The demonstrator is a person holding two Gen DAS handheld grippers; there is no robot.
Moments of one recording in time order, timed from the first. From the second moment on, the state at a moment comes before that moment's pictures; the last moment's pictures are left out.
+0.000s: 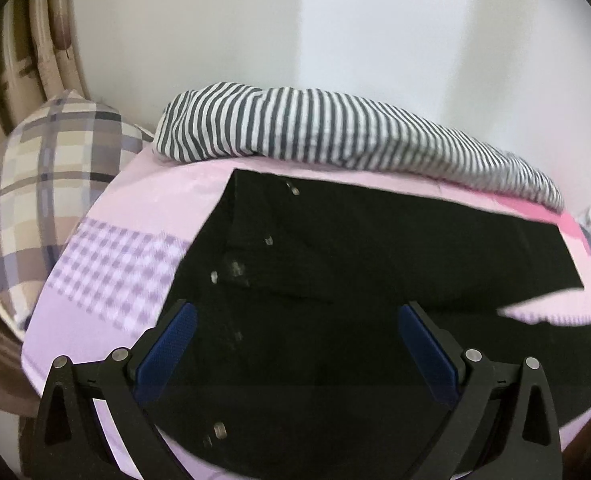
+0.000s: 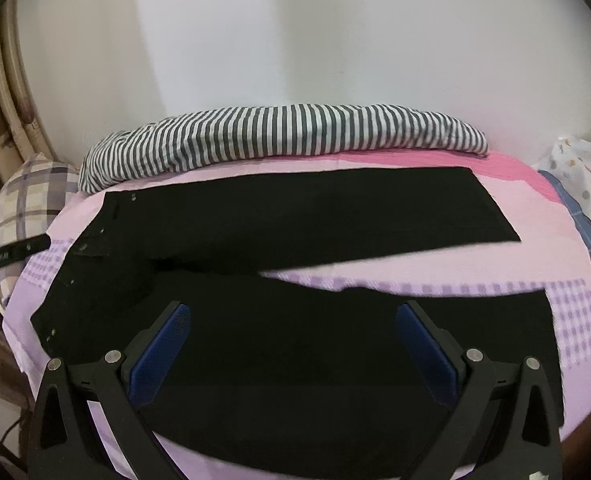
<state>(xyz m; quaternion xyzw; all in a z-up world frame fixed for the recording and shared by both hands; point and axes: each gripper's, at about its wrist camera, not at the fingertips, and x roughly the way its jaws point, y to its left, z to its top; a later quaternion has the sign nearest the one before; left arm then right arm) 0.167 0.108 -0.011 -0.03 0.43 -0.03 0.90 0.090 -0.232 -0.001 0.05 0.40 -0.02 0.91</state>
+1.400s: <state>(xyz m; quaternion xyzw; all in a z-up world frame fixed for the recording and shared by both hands) 0.420 0.217 -0.120 -0.26 0.54 -0.14 0.78 0.306 -0.193 -0.081 0.02 0.48 0.09 0.87</state>
